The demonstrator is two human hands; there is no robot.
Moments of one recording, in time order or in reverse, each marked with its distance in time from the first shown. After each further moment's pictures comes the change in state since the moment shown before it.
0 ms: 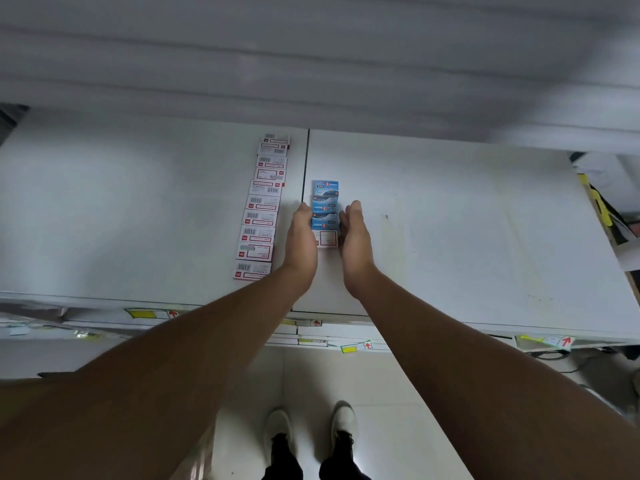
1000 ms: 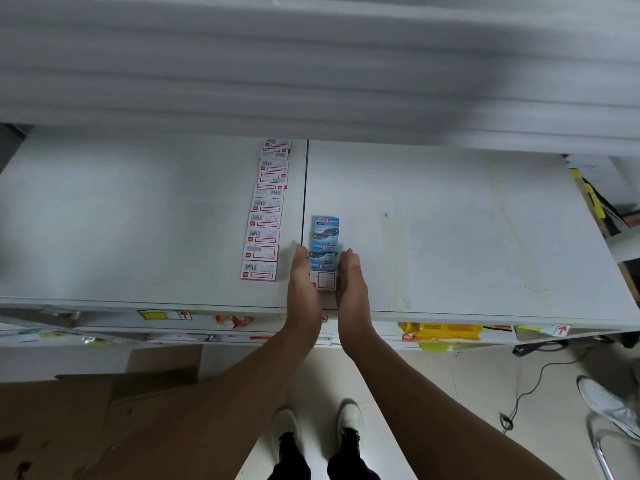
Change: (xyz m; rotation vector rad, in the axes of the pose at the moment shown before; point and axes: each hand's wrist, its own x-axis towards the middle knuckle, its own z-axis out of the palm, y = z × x) left_hand -0.073 -0.048 -0.022 -0.275 0.040 -0.070; right_hand -0.098 0.041 0.007 0.177 0.140 0.069
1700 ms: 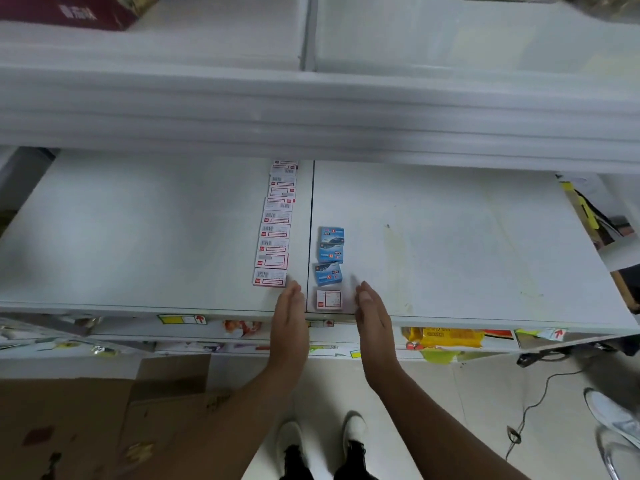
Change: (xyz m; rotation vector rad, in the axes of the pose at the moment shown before) left_hand -0.052 0.006 -0.043 0.401 0.165 0.170; right_hand -0.040 0.012 -0.041 -0.198 0.016 -0.091
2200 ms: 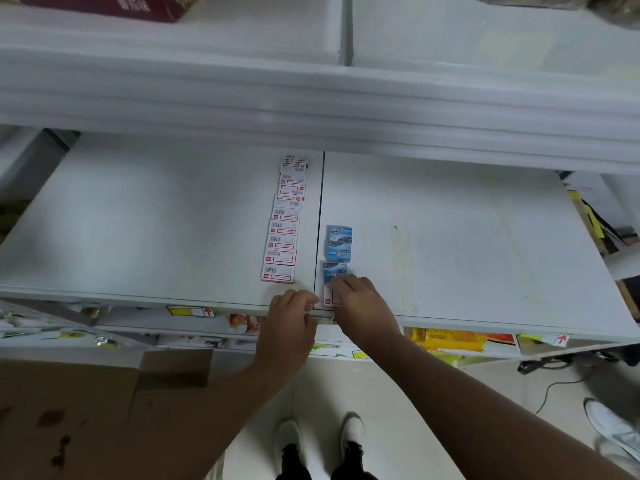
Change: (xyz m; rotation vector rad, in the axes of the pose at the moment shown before) left_hand 0.016 -0.021 -0.039 0.887 -0.121 0.574; right_hand 0.033 -0.022 0.014 -1.427 -0.302 -0.651
